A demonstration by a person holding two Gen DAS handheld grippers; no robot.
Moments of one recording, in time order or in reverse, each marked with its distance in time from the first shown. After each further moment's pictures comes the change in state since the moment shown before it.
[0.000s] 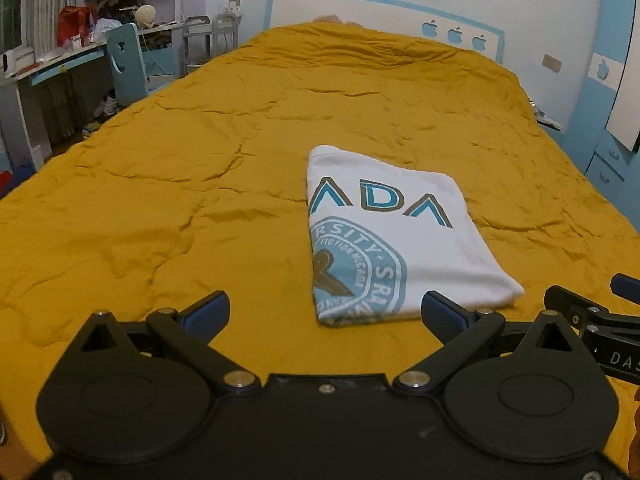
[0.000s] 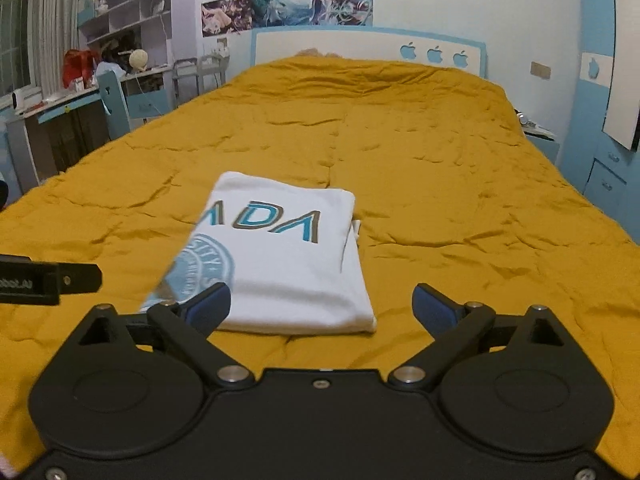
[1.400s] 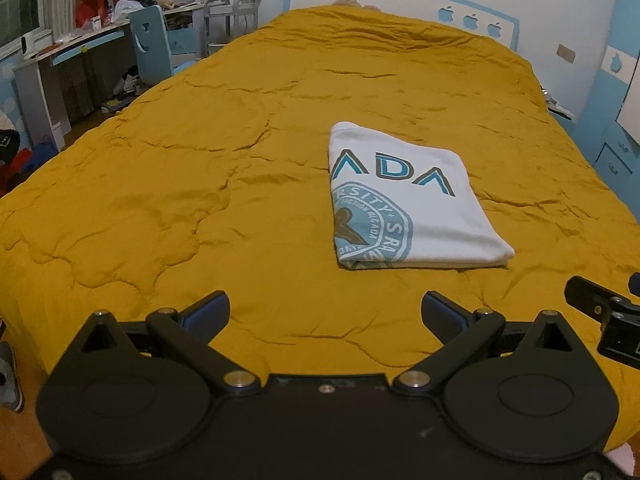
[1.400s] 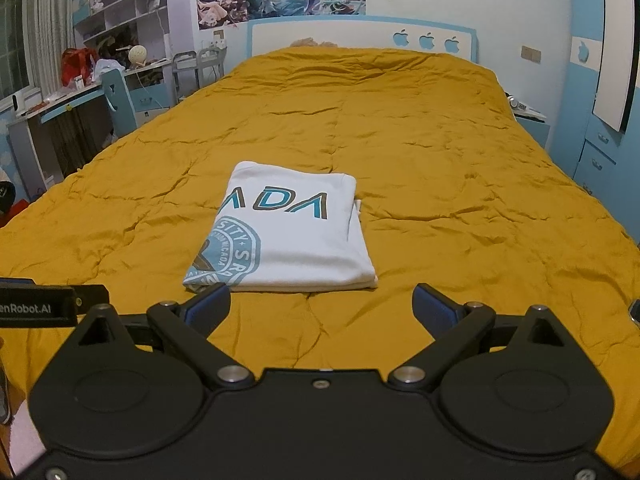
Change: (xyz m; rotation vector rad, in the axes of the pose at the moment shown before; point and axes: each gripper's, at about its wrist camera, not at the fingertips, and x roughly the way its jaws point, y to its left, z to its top) left arm -0.062 0.004 -0.025 -0.036 0.071 0.047; right arm -0.064 0.014 -0.006 0.029 0.055 -0.011
